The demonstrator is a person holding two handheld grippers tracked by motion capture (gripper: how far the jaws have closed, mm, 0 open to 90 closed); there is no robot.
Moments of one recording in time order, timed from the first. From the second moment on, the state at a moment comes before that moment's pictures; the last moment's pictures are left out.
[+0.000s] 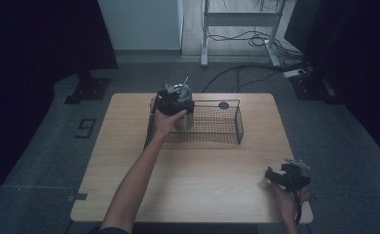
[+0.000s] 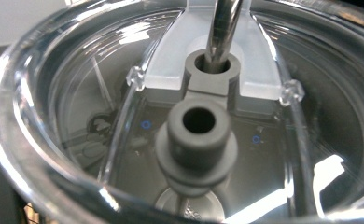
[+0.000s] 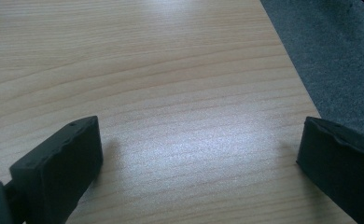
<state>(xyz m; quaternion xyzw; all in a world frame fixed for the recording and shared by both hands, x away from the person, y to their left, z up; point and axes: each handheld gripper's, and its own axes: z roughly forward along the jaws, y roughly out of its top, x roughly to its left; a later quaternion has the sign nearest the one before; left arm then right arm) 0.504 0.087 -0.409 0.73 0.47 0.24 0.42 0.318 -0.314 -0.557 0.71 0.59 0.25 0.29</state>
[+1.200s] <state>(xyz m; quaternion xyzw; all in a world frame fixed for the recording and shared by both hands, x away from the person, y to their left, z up) 0.501 0.073 -0.464 0.74 0.49 0.26 0.39 0.318 -0.314 -0.557 0.71 0.59 0.25 0.29</state>
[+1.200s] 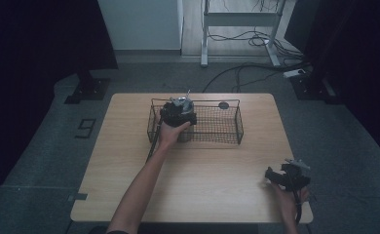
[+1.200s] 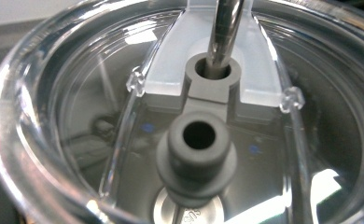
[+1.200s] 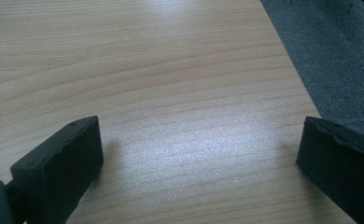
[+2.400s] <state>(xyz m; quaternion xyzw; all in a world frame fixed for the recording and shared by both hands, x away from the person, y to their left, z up) 0.444 0.111 -0.409 0.73 0.44 0.25 0.46 0.318 -0.314 -0.557 0.71 0.59 0.25 0.29</state>
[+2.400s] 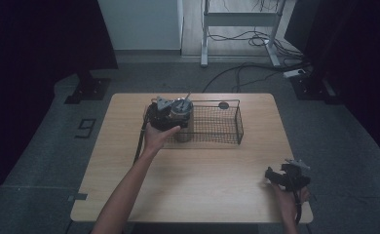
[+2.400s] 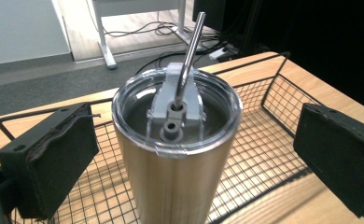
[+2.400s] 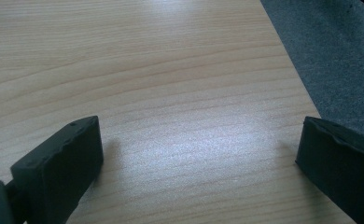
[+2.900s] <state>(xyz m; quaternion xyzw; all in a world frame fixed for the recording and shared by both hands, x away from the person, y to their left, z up) 0.417 0.126 -0.411 0.75 0.41 0.22 0.47 0.318 -0.314 -0.557 0.71 0.59 0.25 0.30</state>
